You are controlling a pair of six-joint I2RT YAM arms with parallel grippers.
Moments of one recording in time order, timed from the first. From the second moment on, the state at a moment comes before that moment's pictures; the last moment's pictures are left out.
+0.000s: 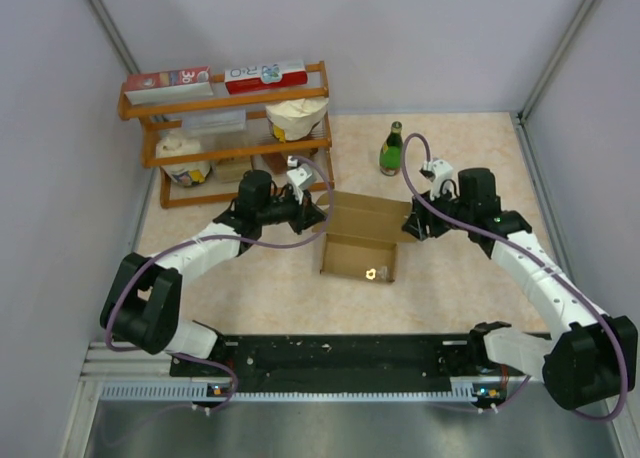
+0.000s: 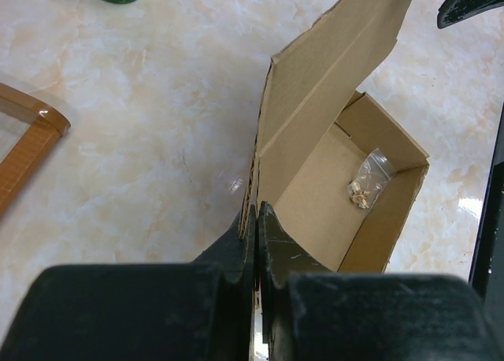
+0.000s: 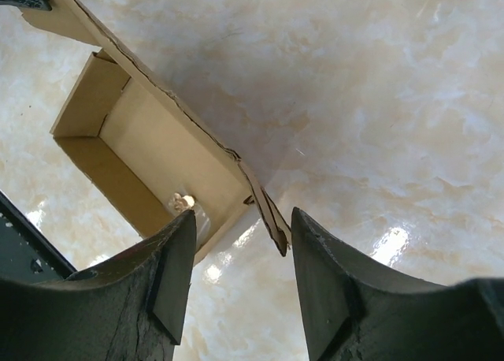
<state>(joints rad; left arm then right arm) -0.43 1.43 0.79 0.23 0.69 0.03 0.26 1.11 0.84 -0.44 -0.45 -0.05</state>
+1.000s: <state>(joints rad) -0.41 1.47 0.79 0.28 0.68 -0.14 0.25 1.13 0.76 -0.34 -0.49 0.01</state>
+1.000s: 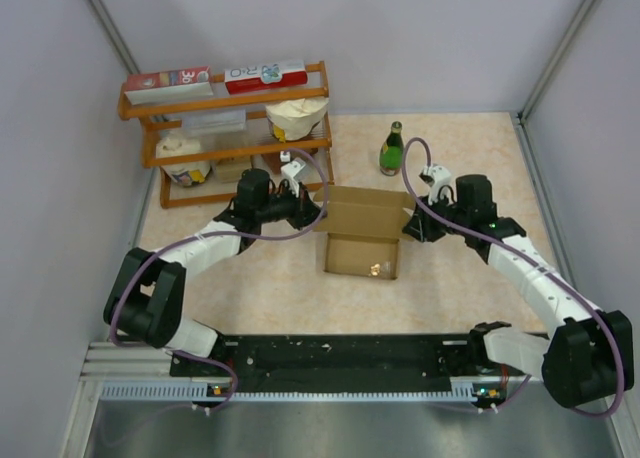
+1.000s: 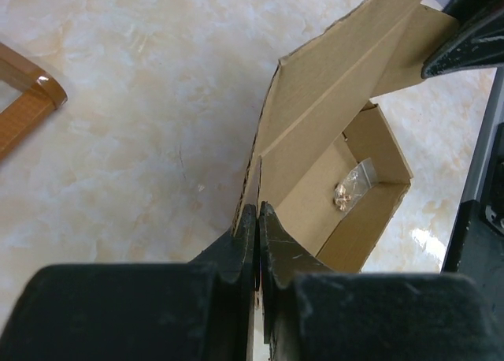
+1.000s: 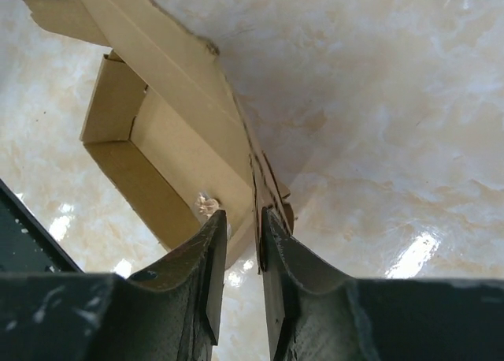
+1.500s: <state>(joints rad) -0.51 1.41 0.77 0.27 0.45 -0.22 0.25 1.09 0.73 -0.27 -0.46 0.08</state>
